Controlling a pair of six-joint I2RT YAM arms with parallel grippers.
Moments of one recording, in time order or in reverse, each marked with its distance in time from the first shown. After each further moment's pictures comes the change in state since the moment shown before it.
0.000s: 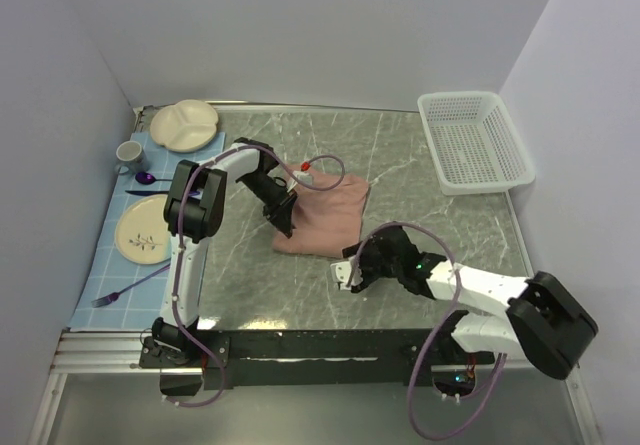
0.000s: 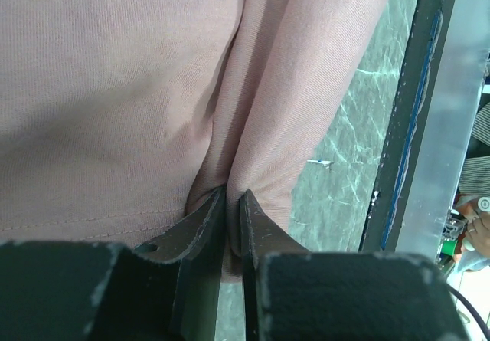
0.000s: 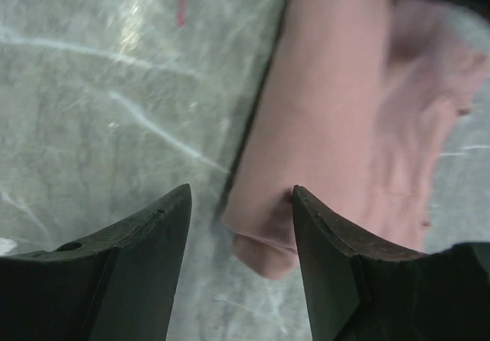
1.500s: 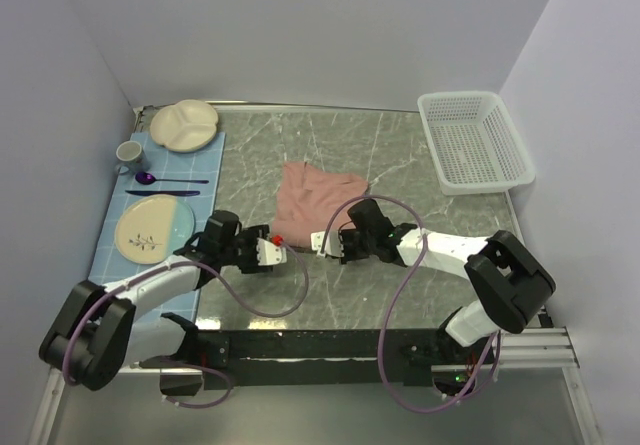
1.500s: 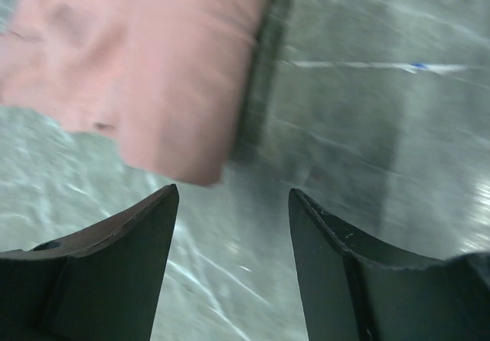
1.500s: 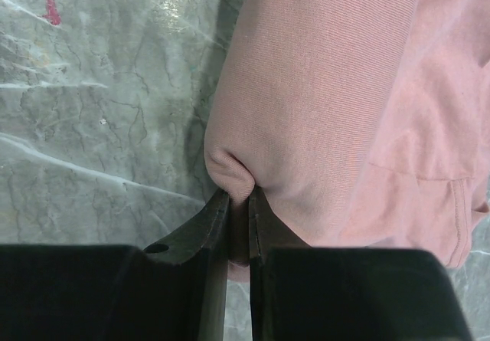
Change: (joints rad) left arm -0.119 -1.154 -1.356 1.291 -0.449 0.106; right arm -0.017 0.337 0.299 -0.160 0.119 0.138
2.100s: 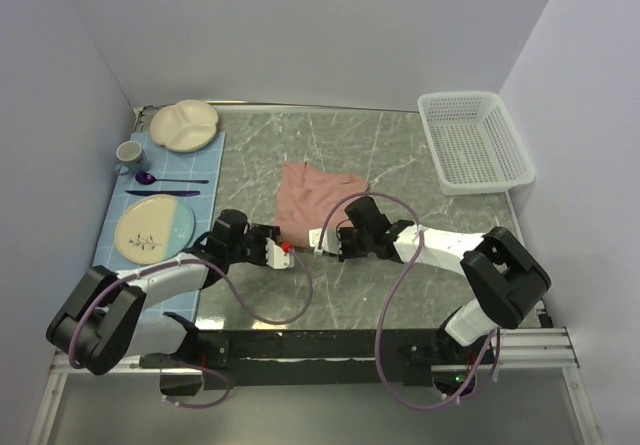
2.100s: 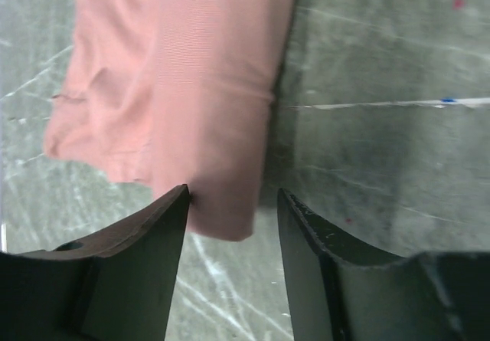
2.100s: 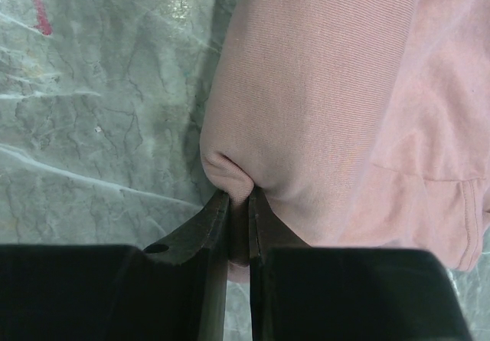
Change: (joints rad) left arm -0.066 0.090 0.002 0.206 -0.024 0.104; right arm 0.000 0.031 0.038 -0.029 0.003 0.031
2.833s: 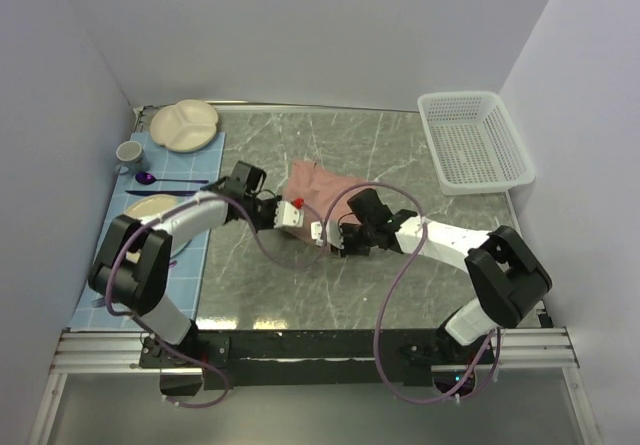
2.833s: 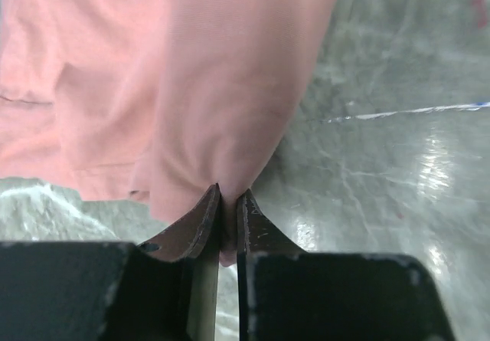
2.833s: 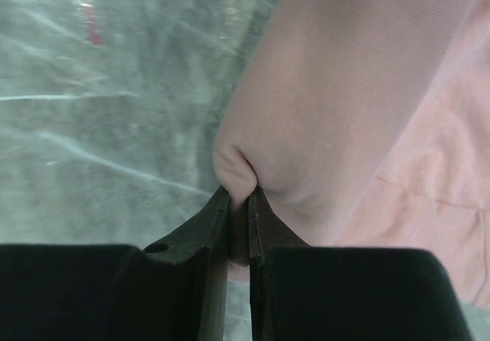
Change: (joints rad) left arm 0.087 0.323 0.518 -0.570 0.164 0.108; right arm -0.033 0.003 0.080 -0.157 -0.104 0.042
